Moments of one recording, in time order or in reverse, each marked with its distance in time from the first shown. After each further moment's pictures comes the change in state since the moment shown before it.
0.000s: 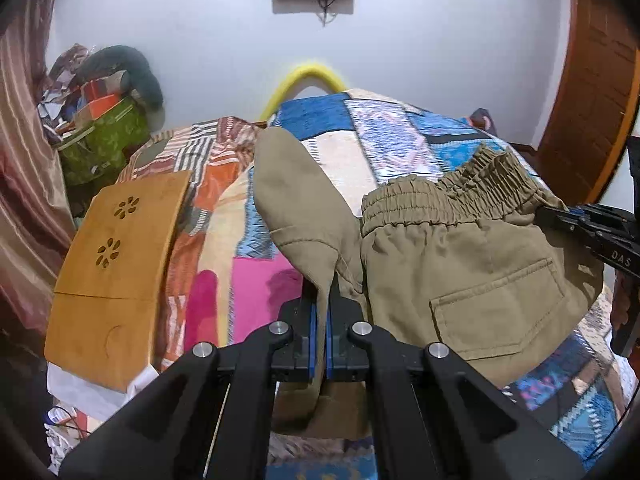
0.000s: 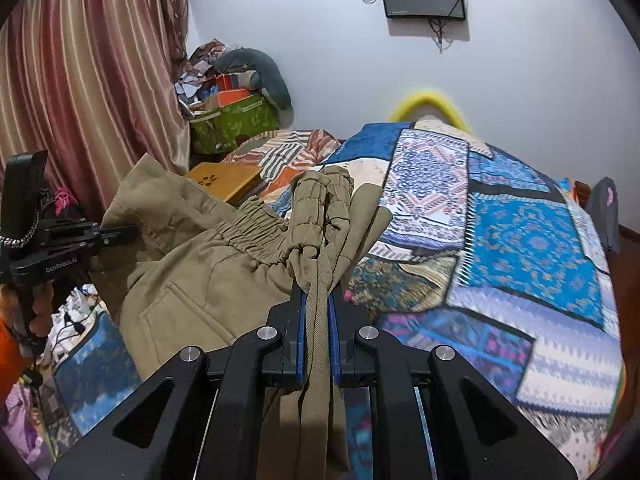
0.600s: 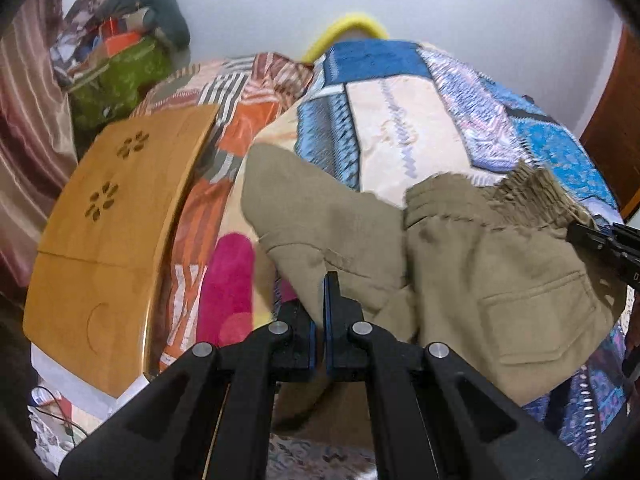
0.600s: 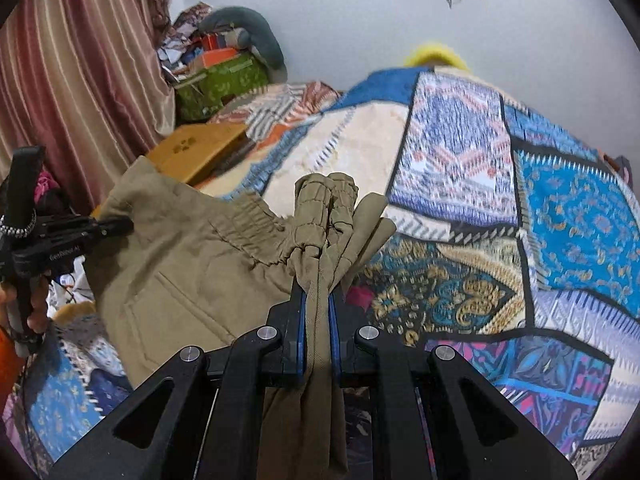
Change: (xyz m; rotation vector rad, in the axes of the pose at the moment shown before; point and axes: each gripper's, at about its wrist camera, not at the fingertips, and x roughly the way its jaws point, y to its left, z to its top) left arm 0.115 0.080 -0.023 -0.112 0.159 0.054; right arm 0.098 -0.007 -0.013 0.042 0.162 -0.012
